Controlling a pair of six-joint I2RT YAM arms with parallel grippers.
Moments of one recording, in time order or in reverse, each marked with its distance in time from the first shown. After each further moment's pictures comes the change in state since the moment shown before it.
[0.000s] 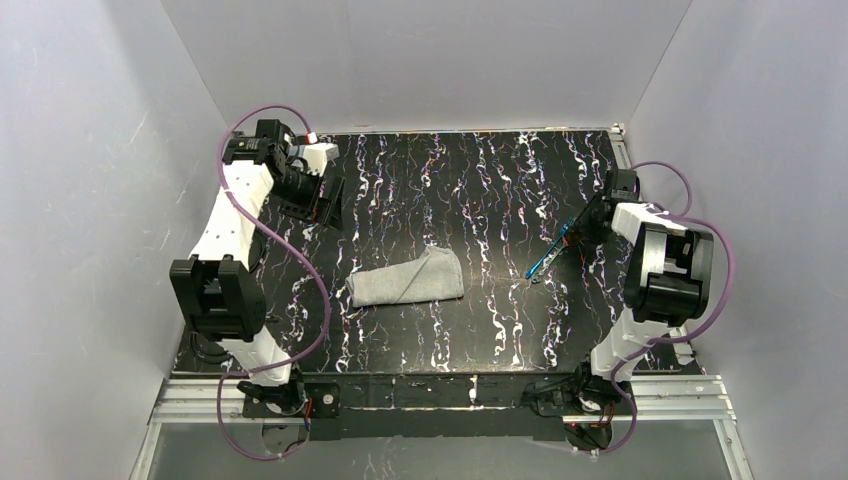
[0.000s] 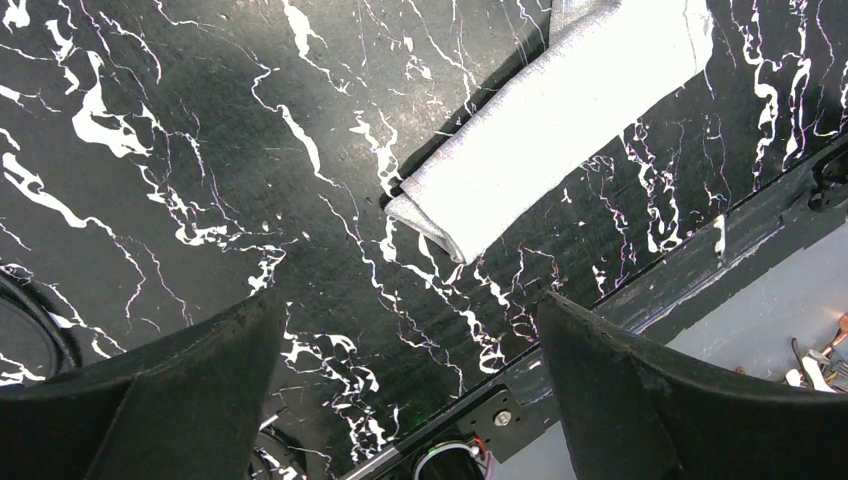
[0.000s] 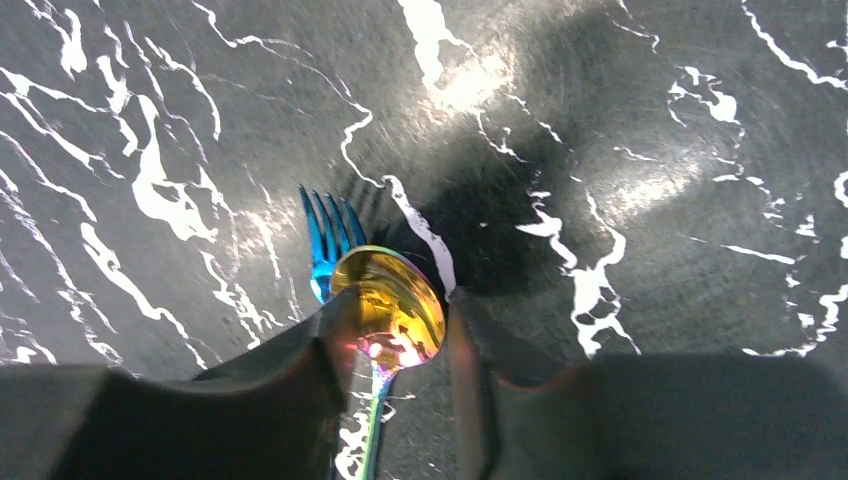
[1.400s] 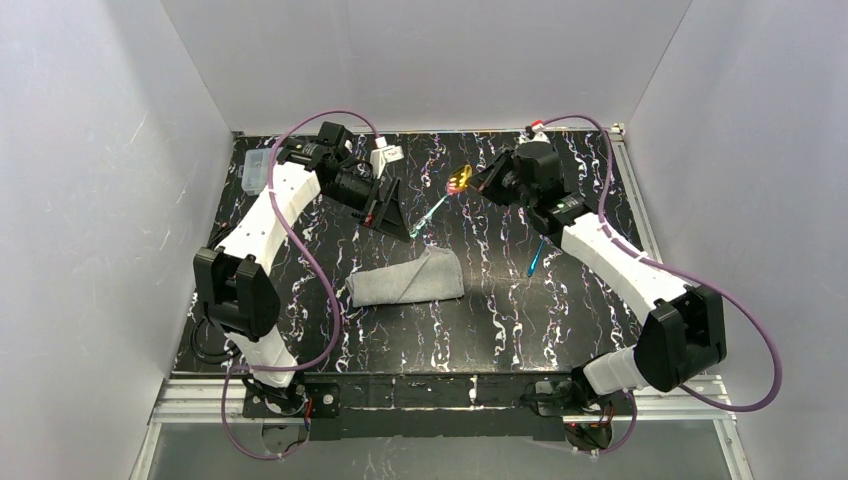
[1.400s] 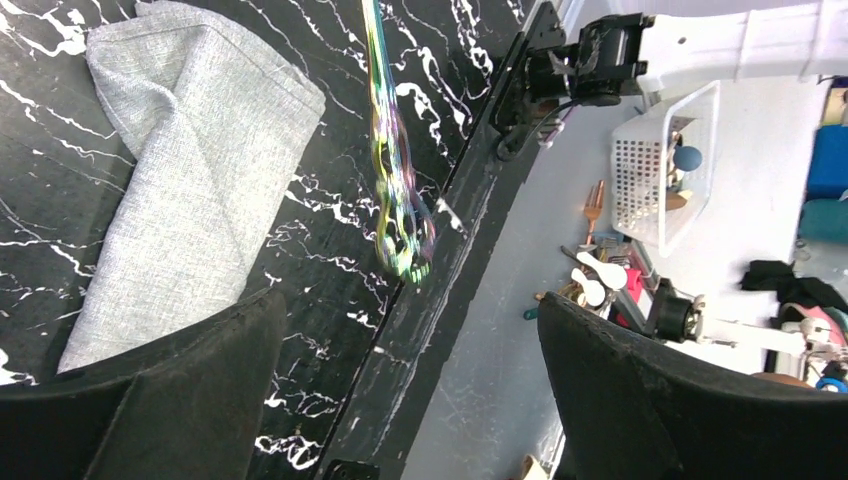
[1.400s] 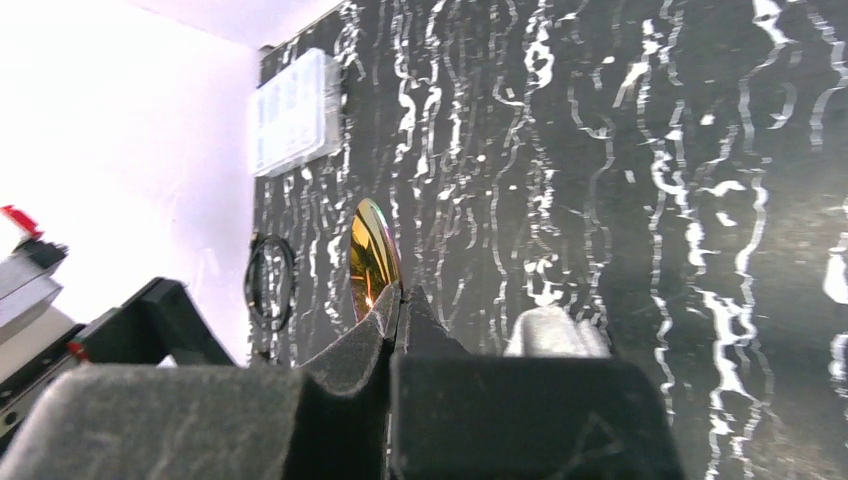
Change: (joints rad) left arm -0.286 0.042 0.019 0.051 0.476 -0.136; right arm 0.642 -0.359 0.101 0.138 -0.018 0.402
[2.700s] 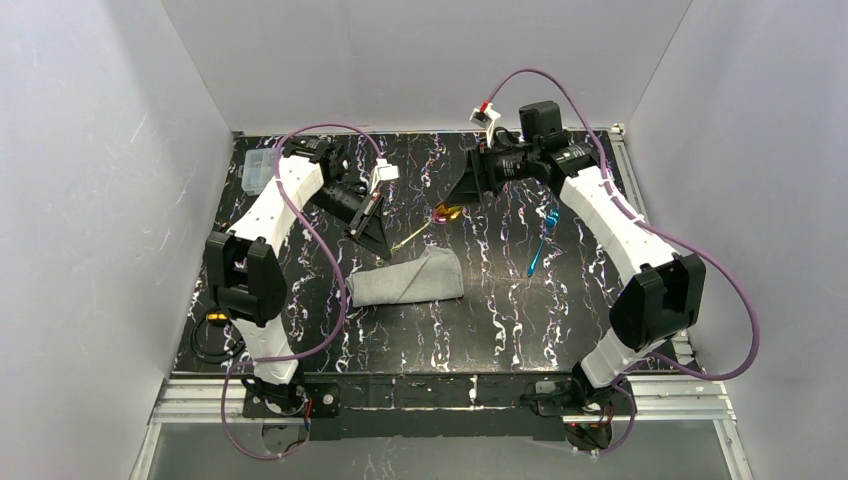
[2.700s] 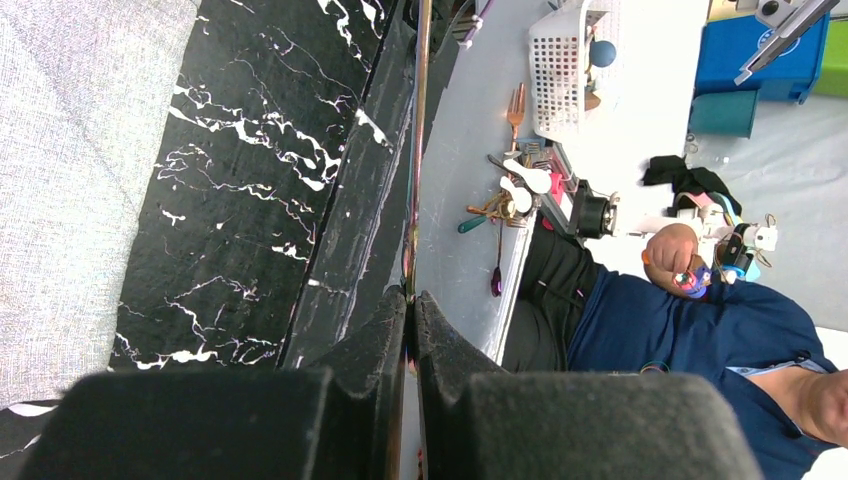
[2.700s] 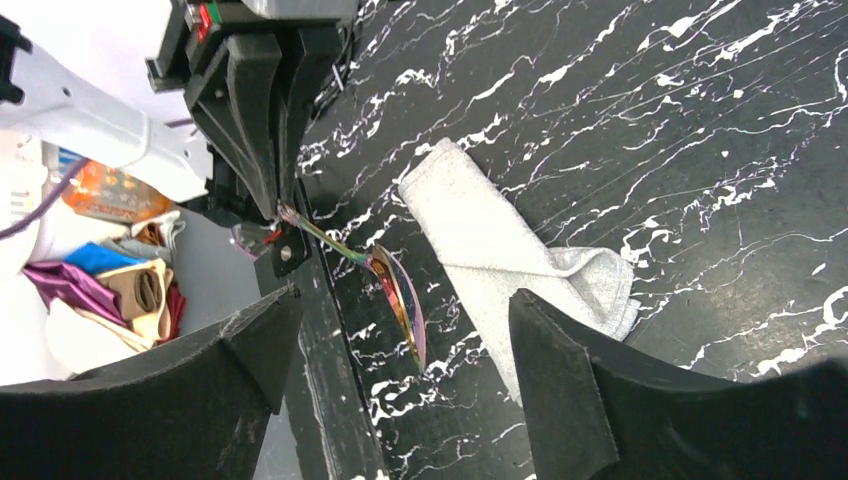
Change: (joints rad) left arm 0.039 0.101 0.022 -0.410 0.147 0.374; right arm -0.084 0.221 0.436 -0.445 -0.902 -0.778
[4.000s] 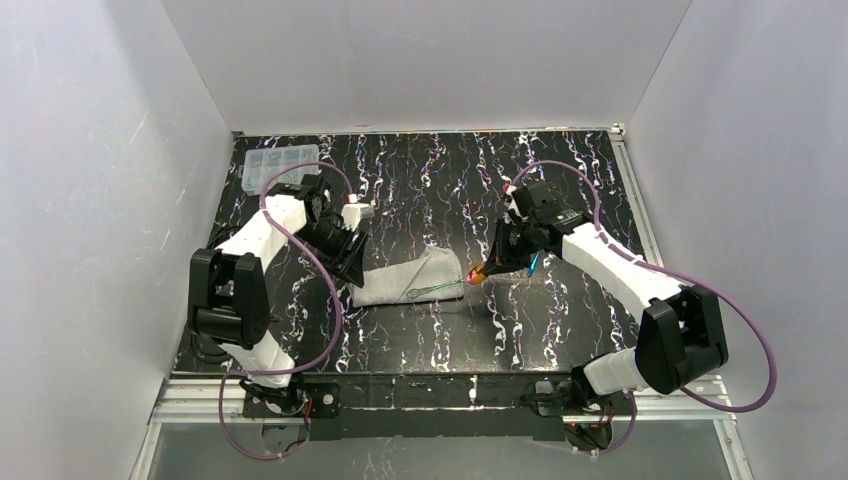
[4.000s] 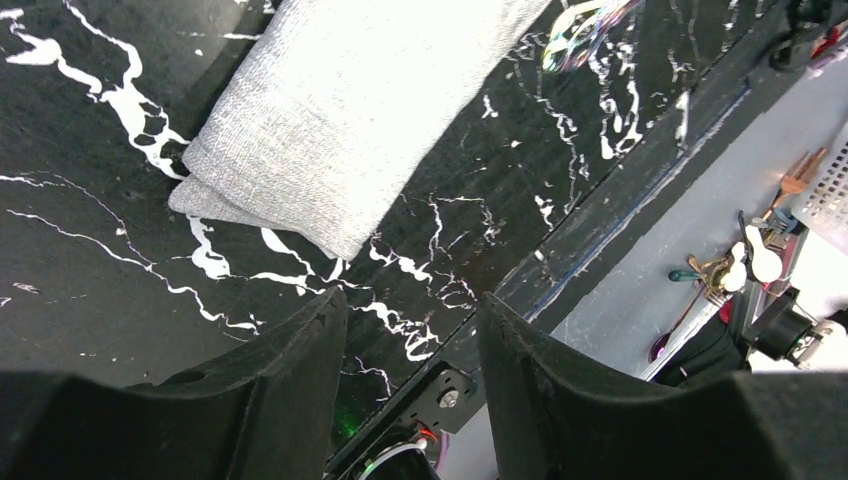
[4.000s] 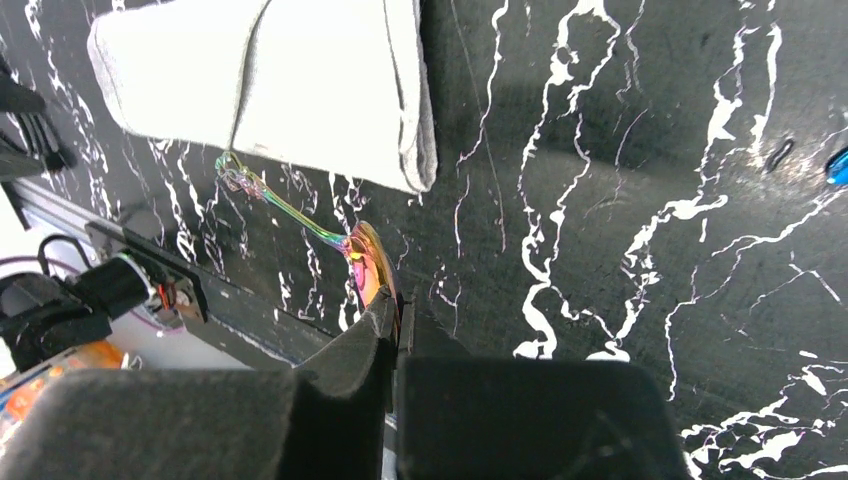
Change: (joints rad) left arm 0.098 -0.171 -0.457 0.475 -0.475 -0.206; right arm 0.069 -0.230 -0.564 -0.095 0.589 0.428
